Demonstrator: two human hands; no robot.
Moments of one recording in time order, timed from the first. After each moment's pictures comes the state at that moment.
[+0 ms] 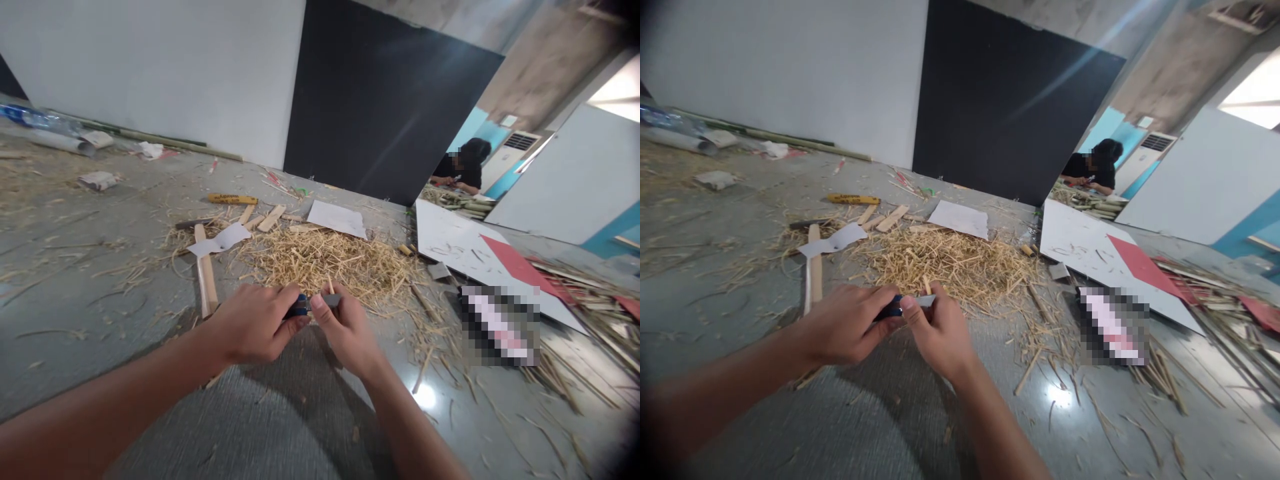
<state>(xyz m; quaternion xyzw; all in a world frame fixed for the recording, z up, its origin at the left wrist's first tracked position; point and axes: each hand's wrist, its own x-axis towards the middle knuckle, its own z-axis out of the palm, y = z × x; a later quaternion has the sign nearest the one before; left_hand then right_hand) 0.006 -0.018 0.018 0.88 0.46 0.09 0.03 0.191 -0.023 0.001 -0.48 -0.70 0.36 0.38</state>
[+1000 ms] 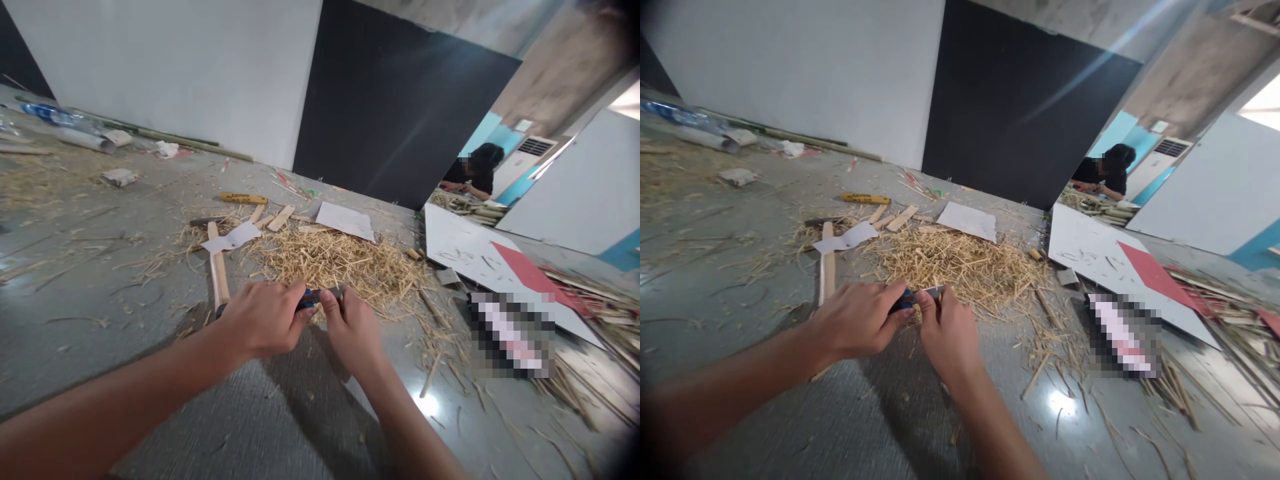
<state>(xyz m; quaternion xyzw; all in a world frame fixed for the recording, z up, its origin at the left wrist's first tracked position) 0.011 -0.025 0.020 0.84 0.54 0.08 0.02 0.179 -0.024 0.002 -0.62 -0.71 0.15 0.30</state>
